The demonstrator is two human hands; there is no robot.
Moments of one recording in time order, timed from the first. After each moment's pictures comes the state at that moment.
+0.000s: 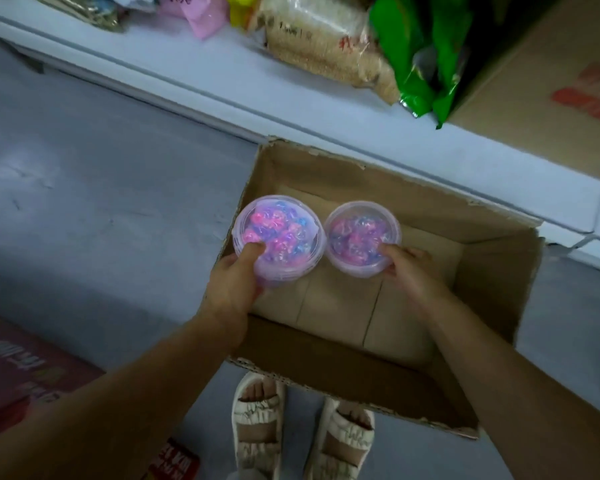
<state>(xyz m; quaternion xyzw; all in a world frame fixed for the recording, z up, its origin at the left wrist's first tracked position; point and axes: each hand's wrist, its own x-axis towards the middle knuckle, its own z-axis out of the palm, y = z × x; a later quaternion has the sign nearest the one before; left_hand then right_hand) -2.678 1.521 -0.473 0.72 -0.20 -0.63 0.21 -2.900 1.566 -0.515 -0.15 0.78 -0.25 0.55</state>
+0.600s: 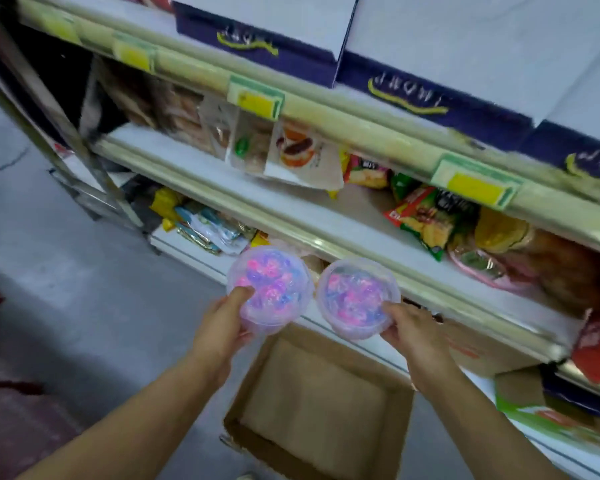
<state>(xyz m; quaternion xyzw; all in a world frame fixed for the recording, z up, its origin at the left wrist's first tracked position) -2.669 1.488 -0.044 0.64 -0.23 -0.63 0.37 -2.905 1.526 -0.044 -0.25 0.75 -0.39 0.47</state>
